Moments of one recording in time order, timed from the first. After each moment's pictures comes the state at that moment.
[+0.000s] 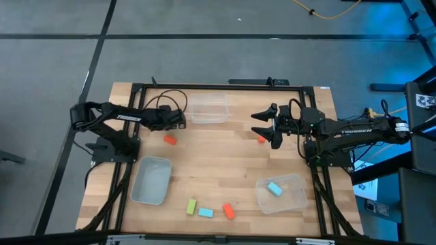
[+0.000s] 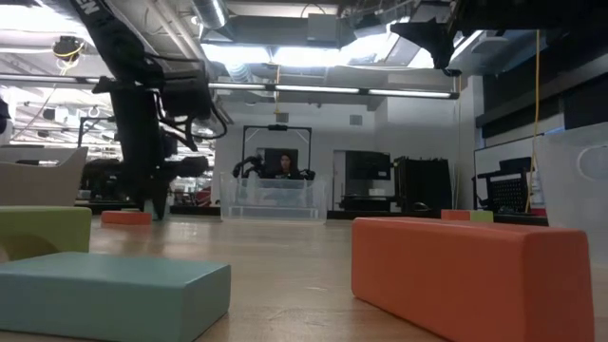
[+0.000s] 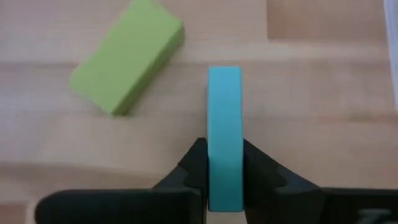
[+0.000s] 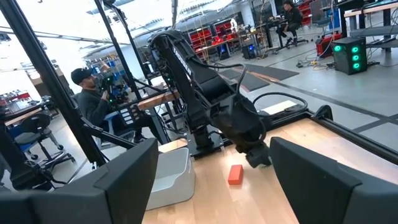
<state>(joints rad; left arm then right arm) 0.38 1.41 0.56 -0.42 -0.40 -1.18 -0.07 0.89 0.52 0.44 0.01 0.34</state>
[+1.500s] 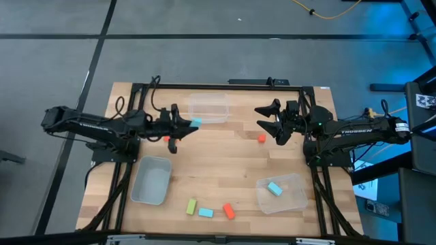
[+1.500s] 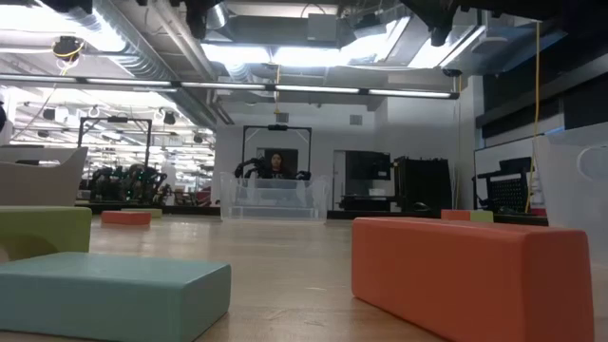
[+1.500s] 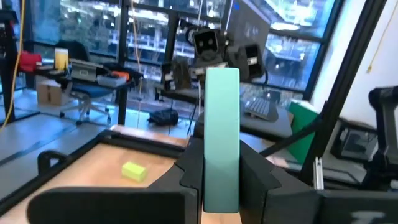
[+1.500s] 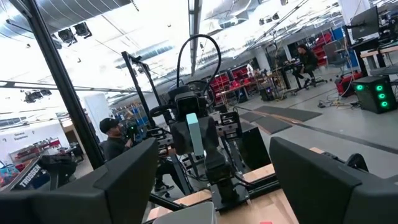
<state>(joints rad) -0.04 0.92 0.56 0.52 -0.15 -0.17 -0.07 0.89 0.52 0.66 0.01 0.39</state>
